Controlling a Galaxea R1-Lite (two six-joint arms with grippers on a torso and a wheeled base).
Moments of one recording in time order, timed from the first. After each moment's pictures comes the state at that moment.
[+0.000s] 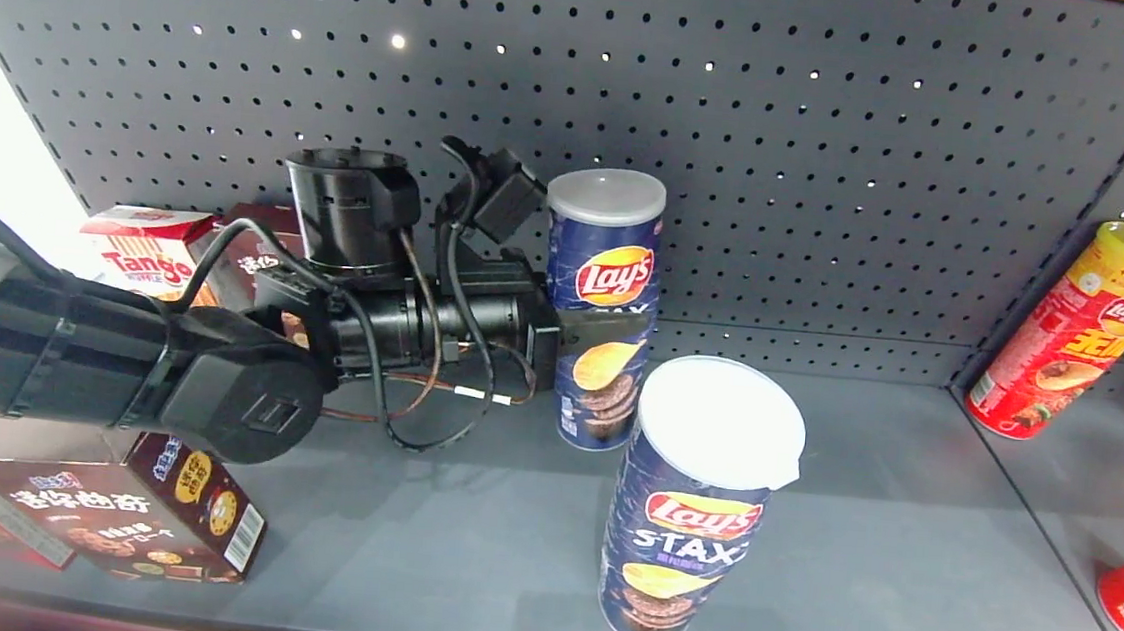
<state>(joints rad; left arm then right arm) -0.49 1.92 -1.15 -0.75 -0.71 0.07 0.59 0.00 0.00 0.00 0.00 0.00</state>
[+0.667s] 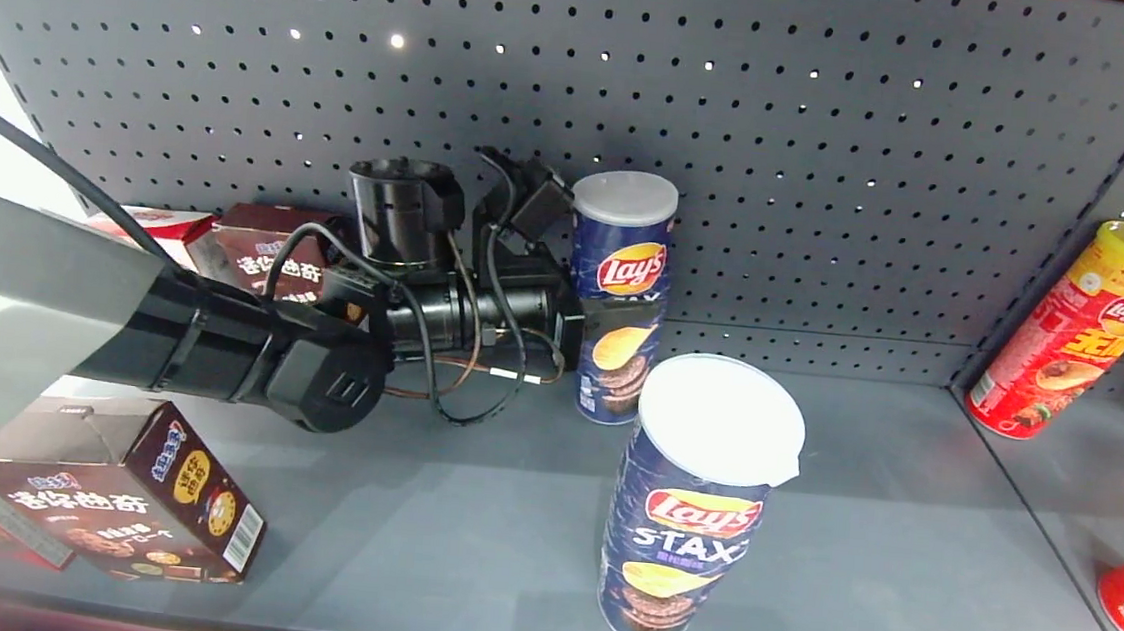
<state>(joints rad) -0.48 2.05 -1.30 -0.75 -0.71 0.10 0.59 0.00 0.00 0.00 0.00 0.00</state>
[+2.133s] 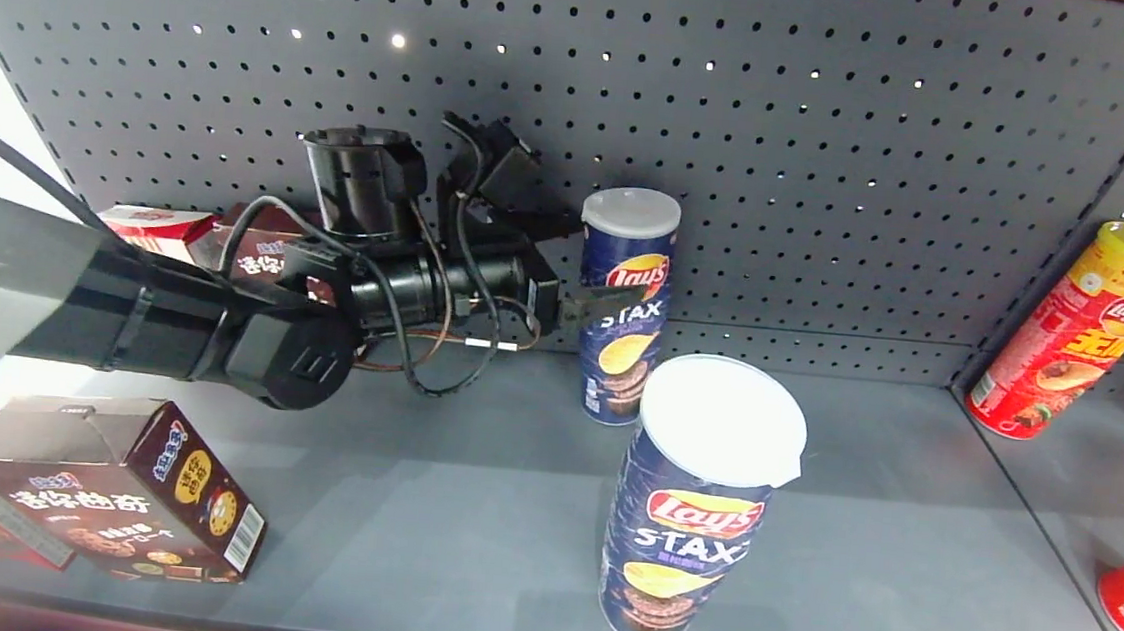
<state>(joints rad) -0.43 2.00 -1.30 -0.74 -0.60 0.15 0.59 0.00 0.00 0.00 0.00 0.00</state>
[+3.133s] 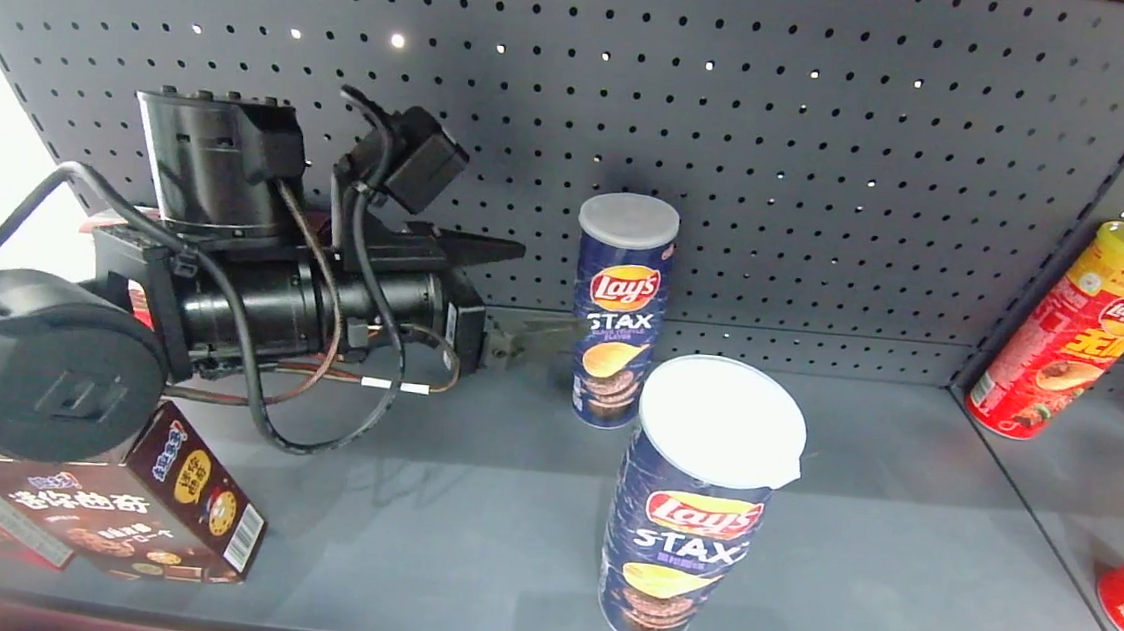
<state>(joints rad) -0.43 1.70 -1.07 -0.51 -0.50 0.17 0.59 0.00 0.00 0.00 0.00 0.00</state>
